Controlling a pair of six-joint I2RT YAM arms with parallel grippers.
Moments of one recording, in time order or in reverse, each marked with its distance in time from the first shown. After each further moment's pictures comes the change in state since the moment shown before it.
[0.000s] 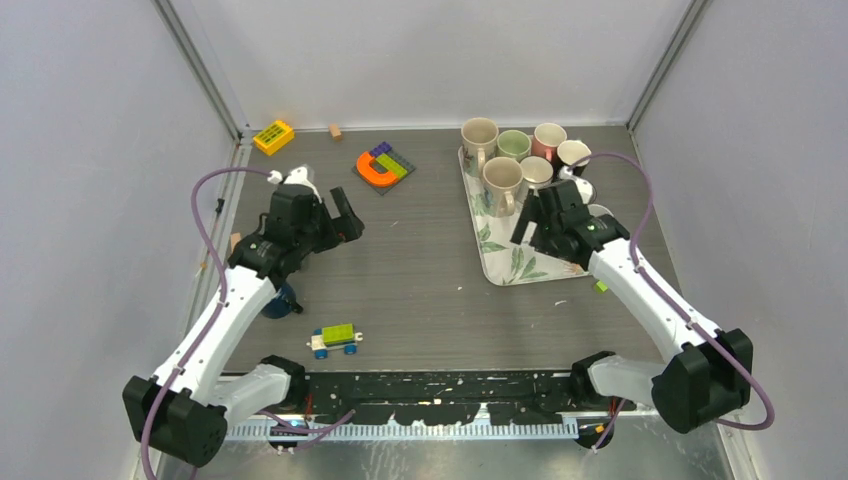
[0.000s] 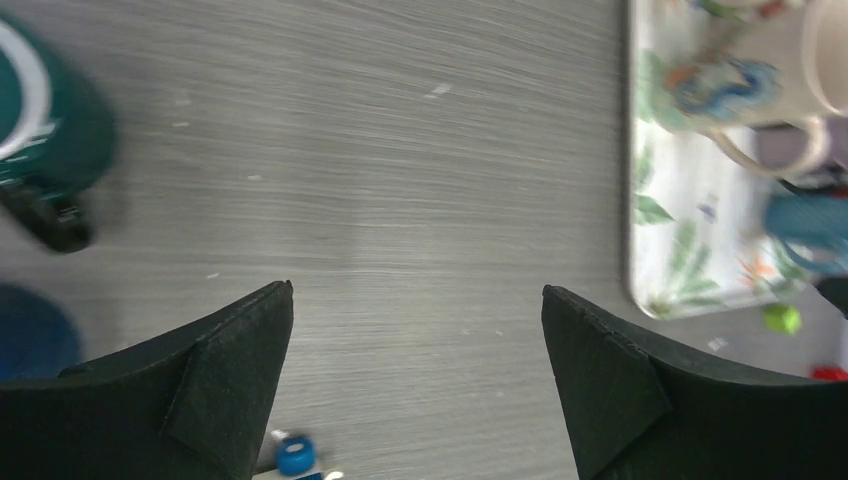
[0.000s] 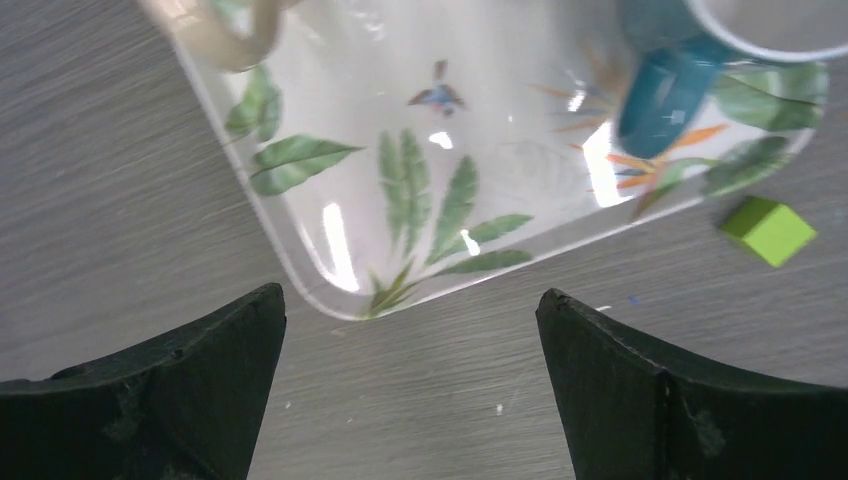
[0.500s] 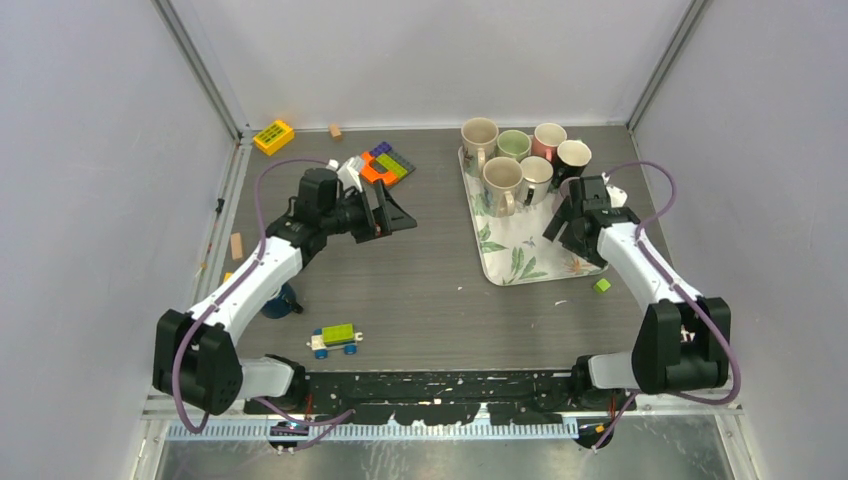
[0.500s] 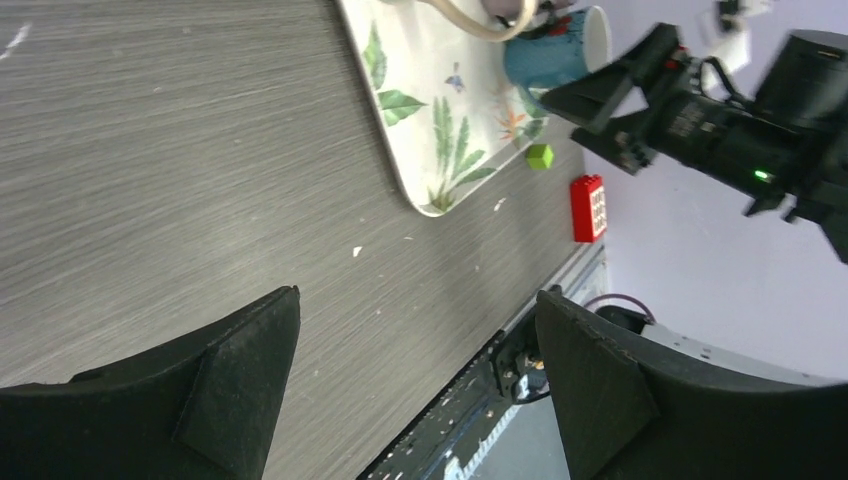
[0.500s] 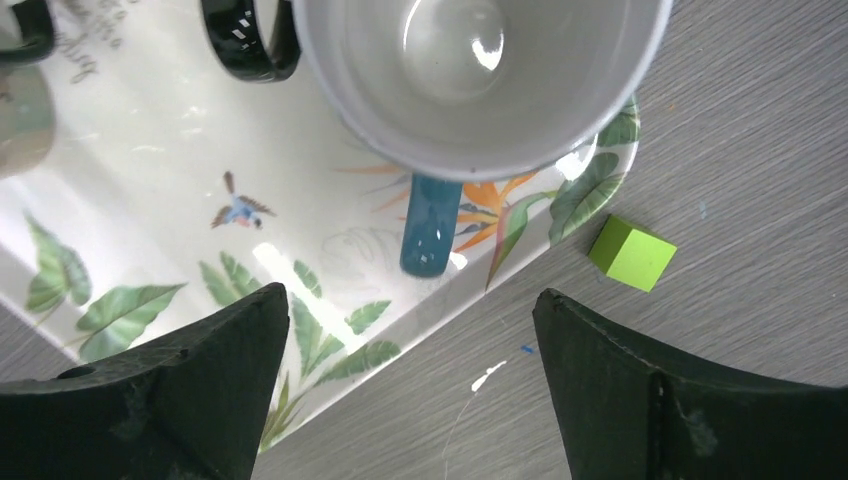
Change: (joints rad) left arm -0.015 0.252 -0.014 0.374 0.591 -0.116; right arm -0.240 0.183 -0.027 0.067 0.043 -0.008
